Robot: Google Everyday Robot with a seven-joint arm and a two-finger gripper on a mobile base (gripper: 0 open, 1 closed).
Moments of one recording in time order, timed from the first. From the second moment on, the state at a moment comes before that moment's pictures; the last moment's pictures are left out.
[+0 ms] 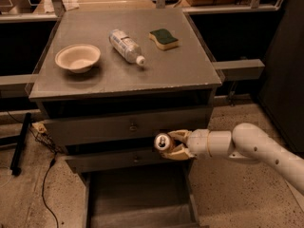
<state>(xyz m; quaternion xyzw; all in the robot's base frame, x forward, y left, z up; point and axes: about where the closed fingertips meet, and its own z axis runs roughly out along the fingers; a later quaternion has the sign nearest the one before) 0.549 -0.070 0.624 -0.53 0.65 0.28 0.46</state>
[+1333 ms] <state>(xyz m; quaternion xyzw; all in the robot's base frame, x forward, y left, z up) 0.544 -0.083 0.704 -0.54 0.66 0.26 0.46</state>
